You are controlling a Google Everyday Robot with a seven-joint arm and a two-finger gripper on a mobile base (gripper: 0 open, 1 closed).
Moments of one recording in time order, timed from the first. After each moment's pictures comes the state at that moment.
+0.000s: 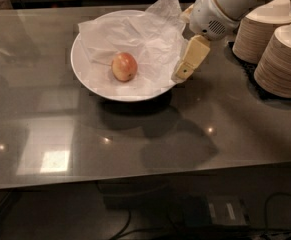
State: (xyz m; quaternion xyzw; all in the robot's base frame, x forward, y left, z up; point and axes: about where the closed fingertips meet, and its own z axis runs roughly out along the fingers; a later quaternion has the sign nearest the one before) arm 0.593 -0.092 0.956 -0.62 0.72 0.07 0.31
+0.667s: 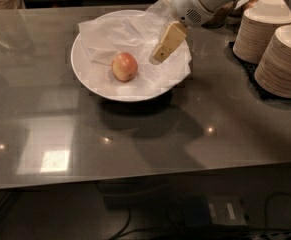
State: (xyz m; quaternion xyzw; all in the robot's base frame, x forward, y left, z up) arm 0.647 -0.047 0.976 -0.62 0.68 0.08 0.39
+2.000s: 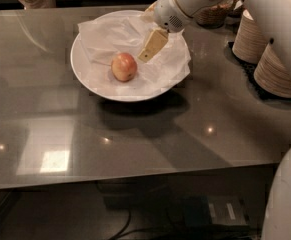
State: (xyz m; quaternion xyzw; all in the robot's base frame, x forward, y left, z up) arm 0.677 -0.011 0.943 -0.65 0.66 0.13 0.36
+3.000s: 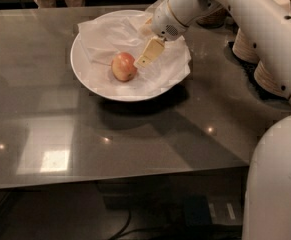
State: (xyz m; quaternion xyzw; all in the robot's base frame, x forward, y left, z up) arm 0.692 -0.004 0.907 -0.65 0.66 0.15 0.33
